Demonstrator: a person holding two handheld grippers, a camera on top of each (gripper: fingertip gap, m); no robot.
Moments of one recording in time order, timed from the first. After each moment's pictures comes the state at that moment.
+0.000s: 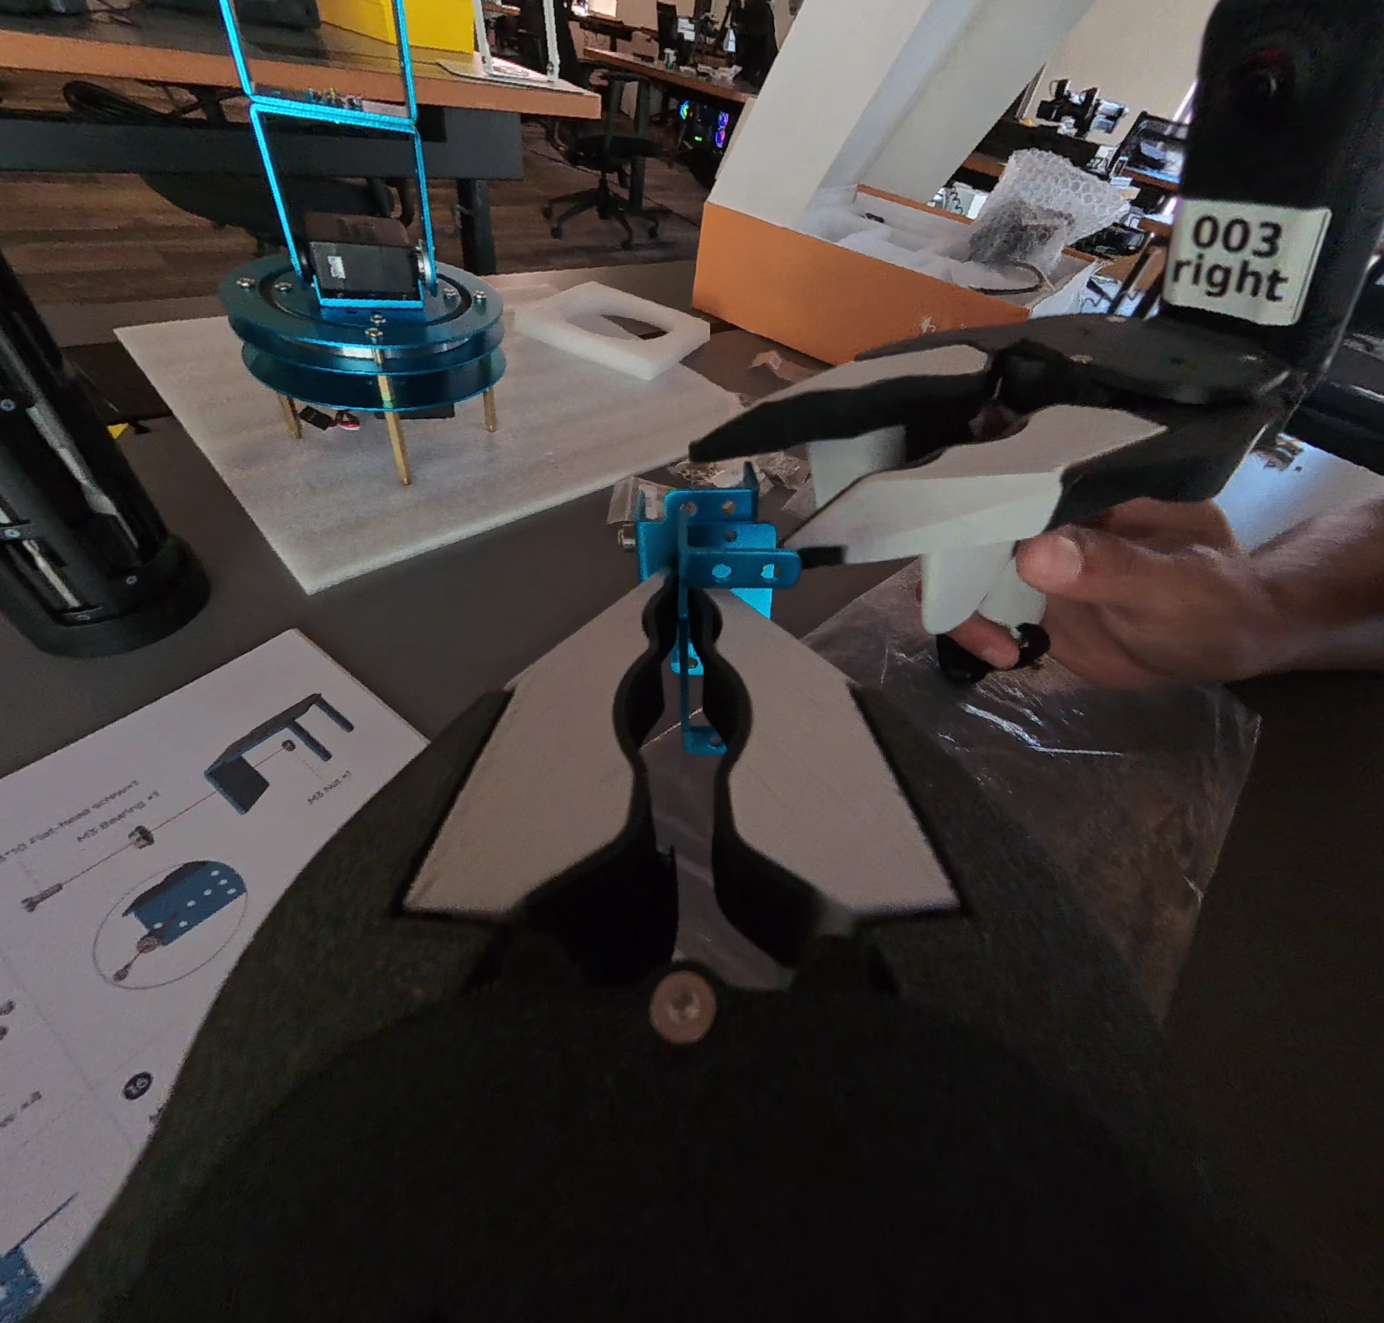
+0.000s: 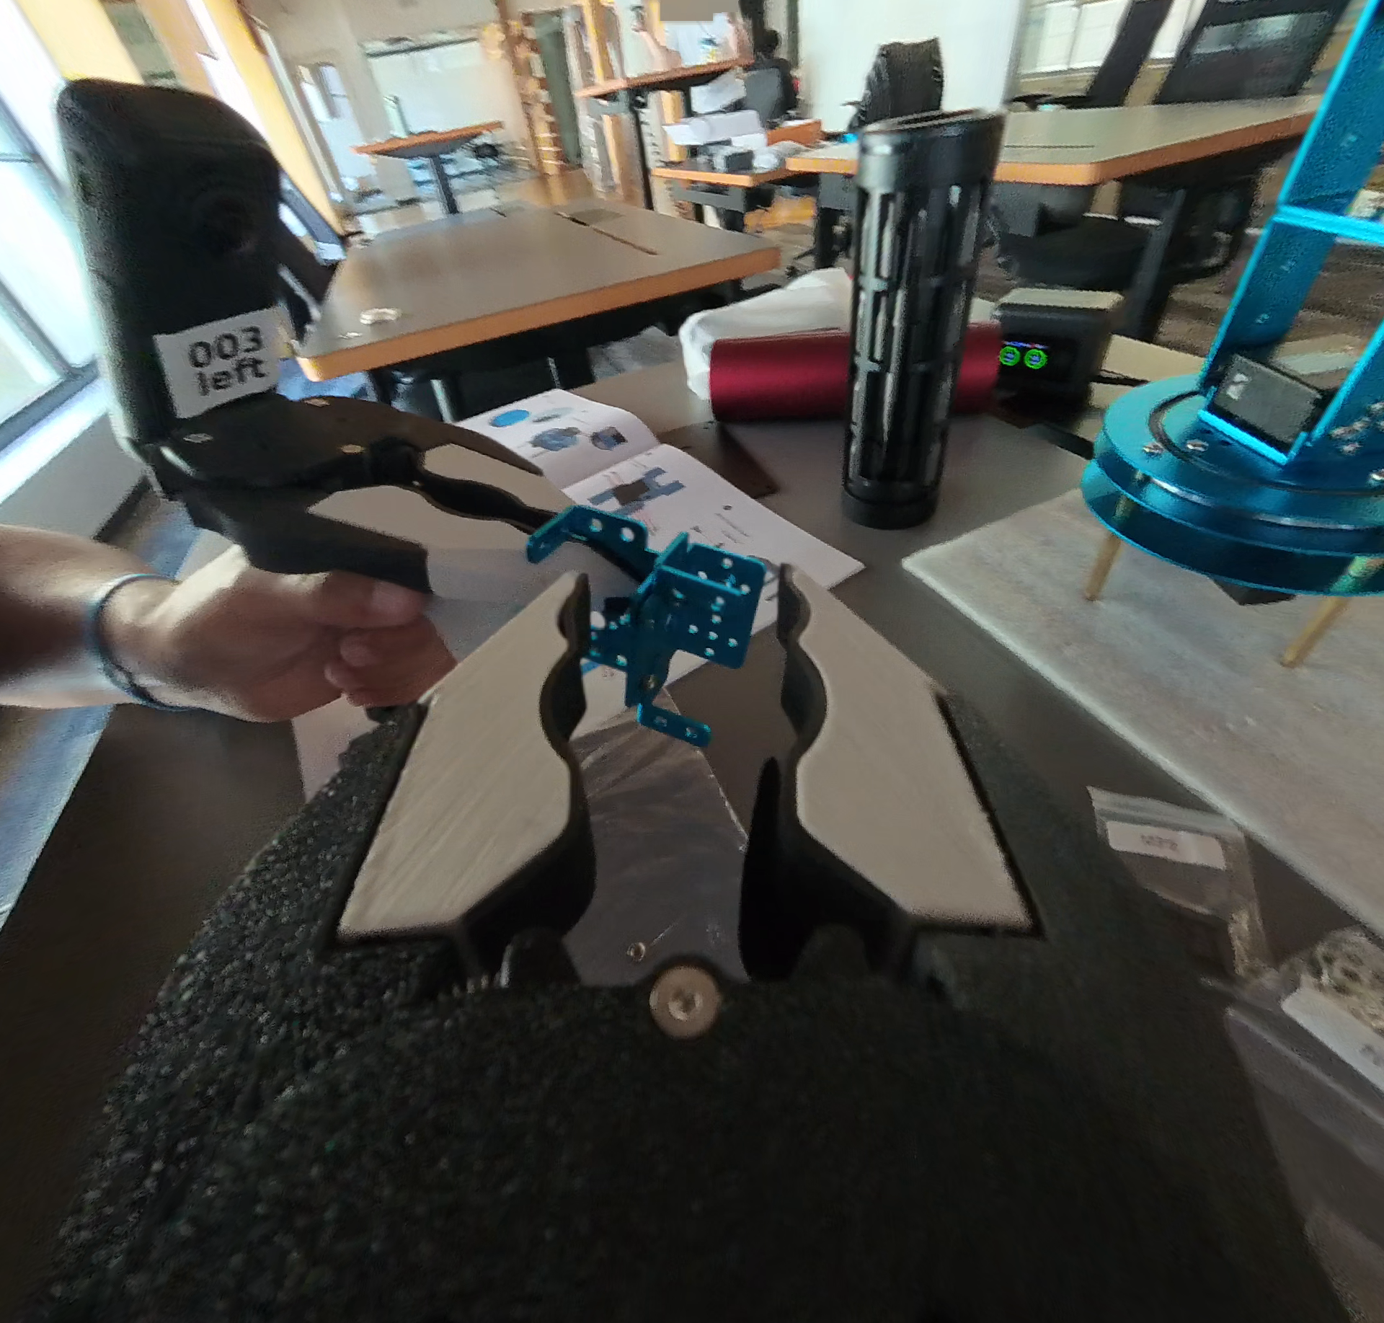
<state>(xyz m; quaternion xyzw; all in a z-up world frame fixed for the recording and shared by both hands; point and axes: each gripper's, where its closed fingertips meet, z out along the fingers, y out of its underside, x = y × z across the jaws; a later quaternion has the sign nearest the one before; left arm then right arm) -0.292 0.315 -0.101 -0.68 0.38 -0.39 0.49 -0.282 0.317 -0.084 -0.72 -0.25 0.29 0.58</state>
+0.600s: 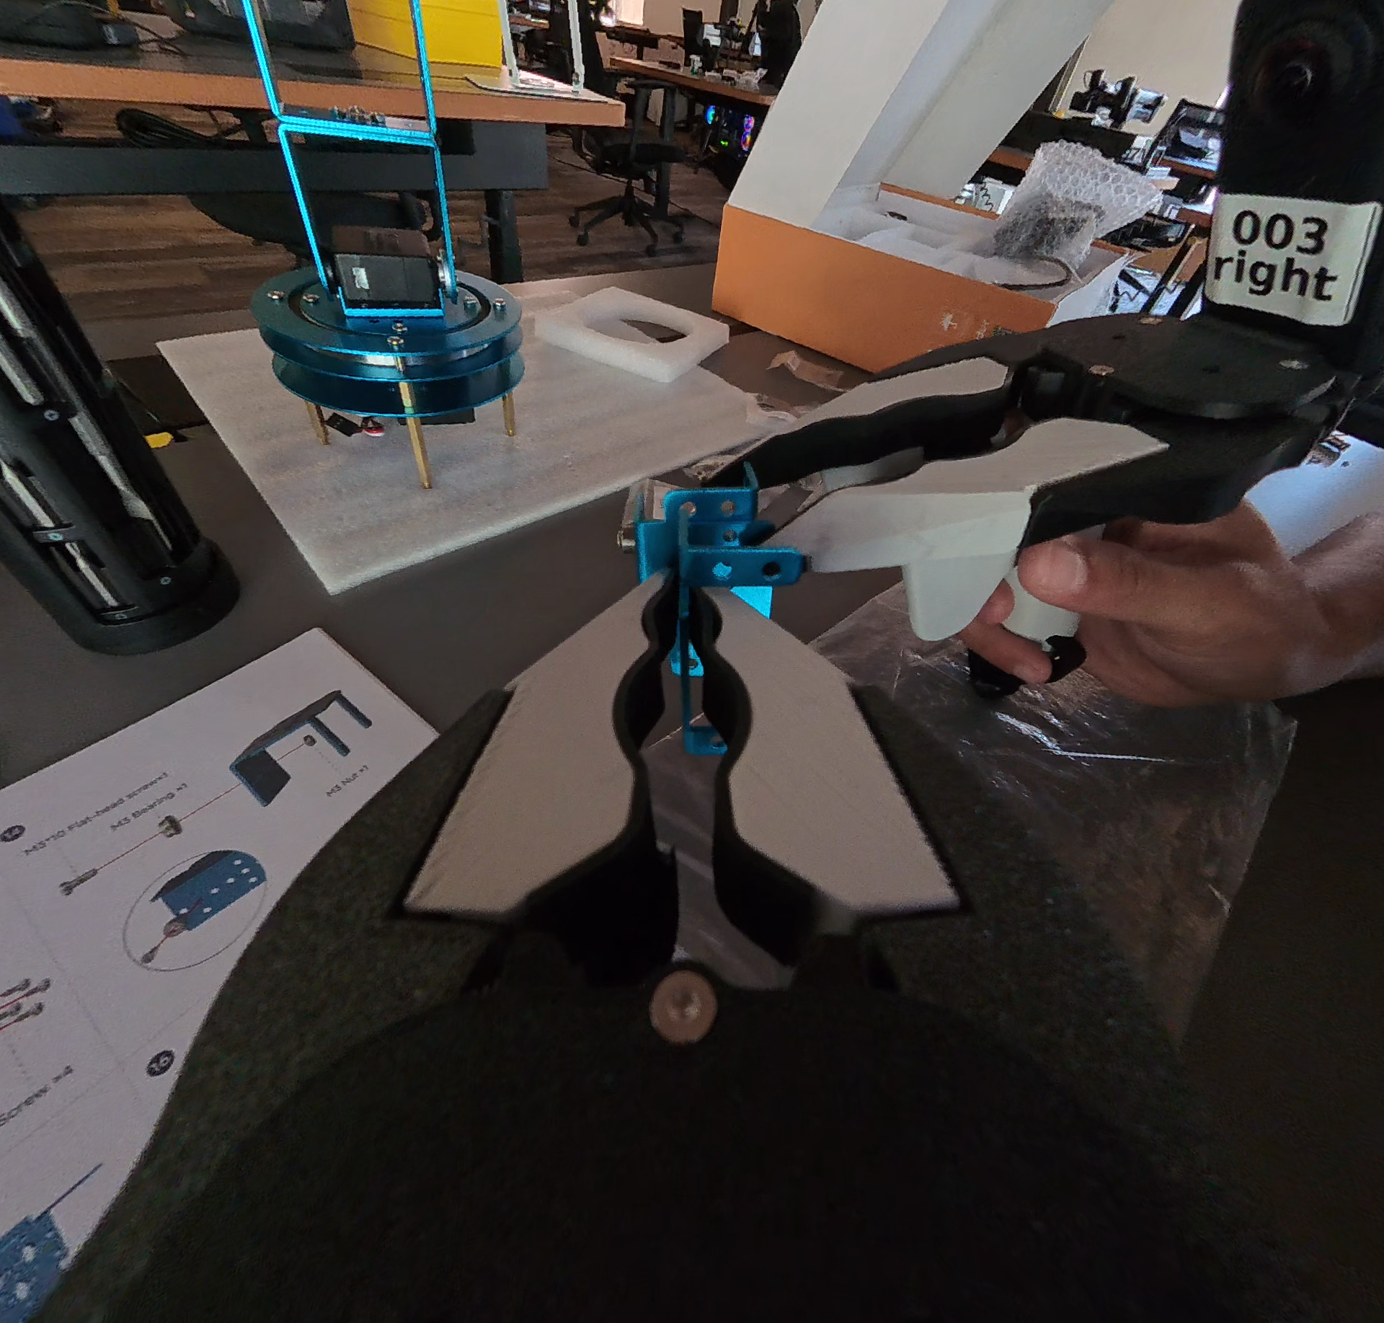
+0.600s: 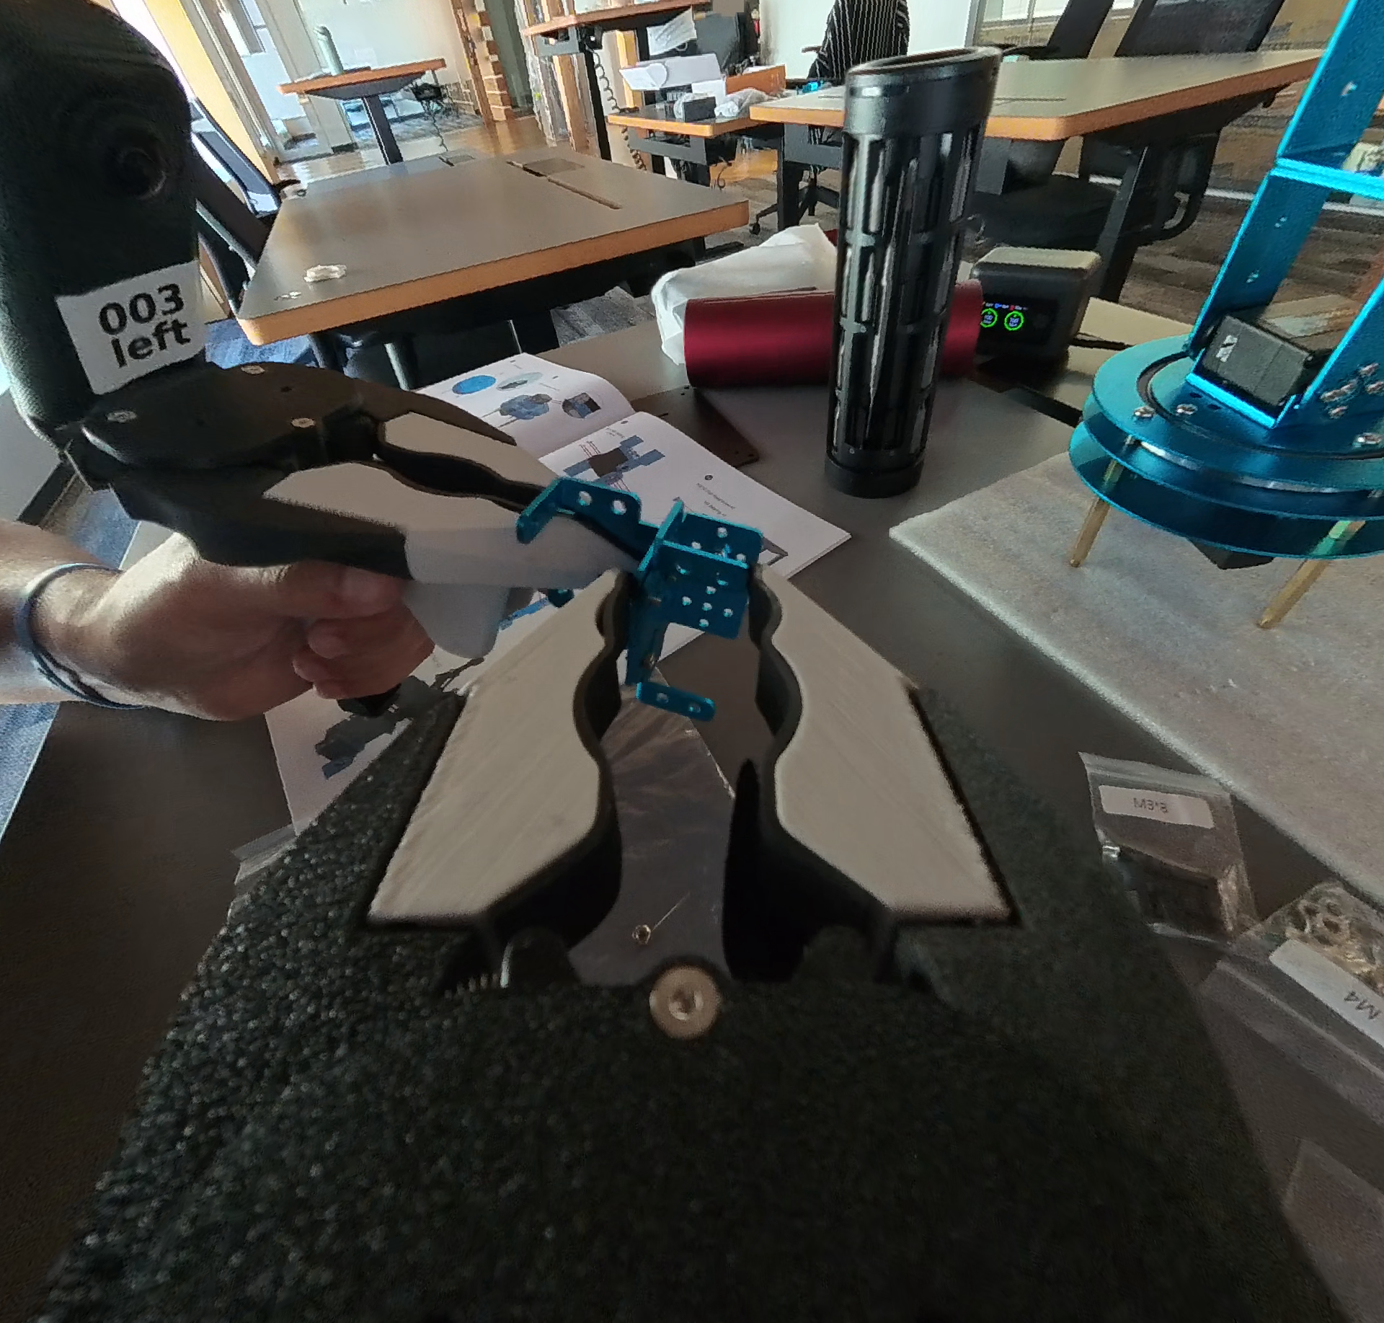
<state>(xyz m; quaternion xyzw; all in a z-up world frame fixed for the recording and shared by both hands) -0.293 0.315 -0.101 -0.68 0.38 -0.37 0.50 -0.284 0.317 -0.093 -0.74 -0.24 0.27 0.57</state>
